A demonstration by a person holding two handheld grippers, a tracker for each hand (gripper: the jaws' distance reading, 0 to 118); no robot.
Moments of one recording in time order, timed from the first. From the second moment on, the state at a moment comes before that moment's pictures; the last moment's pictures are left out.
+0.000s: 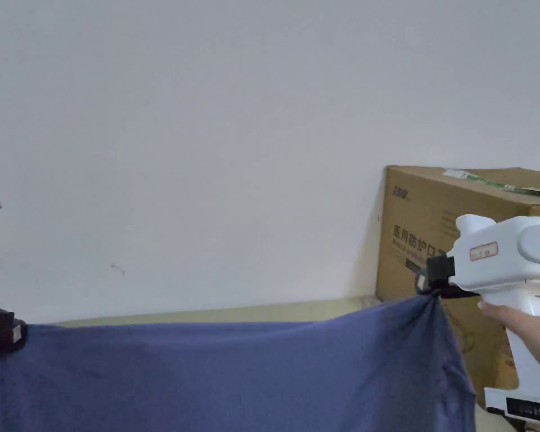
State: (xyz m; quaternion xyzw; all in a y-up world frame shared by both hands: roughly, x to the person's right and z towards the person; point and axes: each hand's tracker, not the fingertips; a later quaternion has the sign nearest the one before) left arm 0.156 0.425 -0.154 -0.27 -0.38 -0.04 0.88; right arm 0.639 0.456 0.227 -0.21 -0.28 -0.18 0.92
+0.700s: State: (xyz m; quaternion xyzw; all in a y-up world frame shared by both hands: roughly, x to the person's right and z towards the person) left arm 0.193 0.571 -0.224 -0.13 -0.36 0.06 0.92; right arm 0.655 0.663 0.138 -0.08 -0.33 -0.07 0.94
